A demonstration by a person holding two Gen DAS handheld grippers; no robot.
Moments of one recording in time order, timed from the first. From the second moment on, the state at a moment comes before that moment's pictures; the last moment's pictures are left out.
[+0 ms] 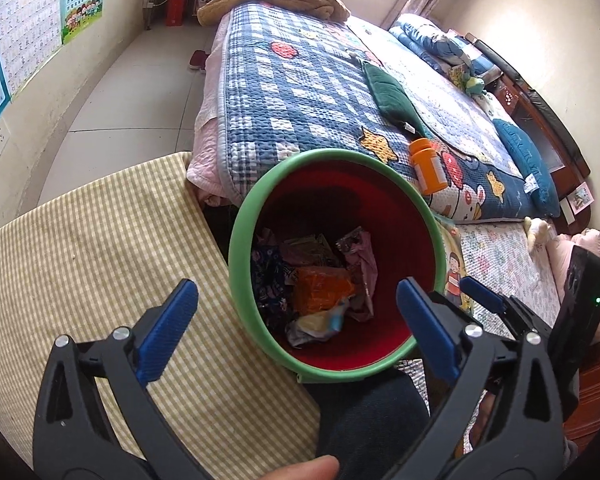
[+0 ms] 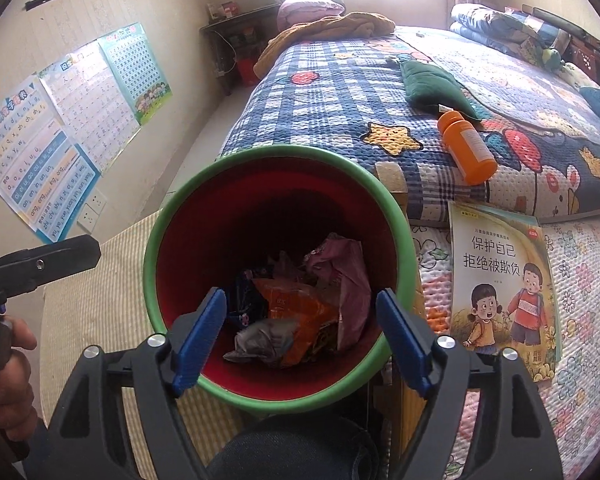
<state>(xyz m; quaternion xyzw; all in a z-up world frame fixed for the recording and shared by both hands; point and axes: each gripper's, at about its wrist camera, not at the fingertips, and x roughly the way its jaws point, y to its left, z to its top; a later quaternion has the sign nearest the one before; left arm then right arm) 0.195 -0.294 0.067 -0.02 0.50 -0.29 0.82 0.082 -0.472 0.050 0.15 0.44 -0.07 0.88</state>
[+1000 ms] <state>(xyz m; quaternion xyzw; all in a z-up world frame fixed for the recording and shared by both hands) 0.097 -0.056 0.072 -0.06 0.43 -0.07 0.90 0.080 -0.277 0.063 0.05 0.42 0.07 0.91</state>
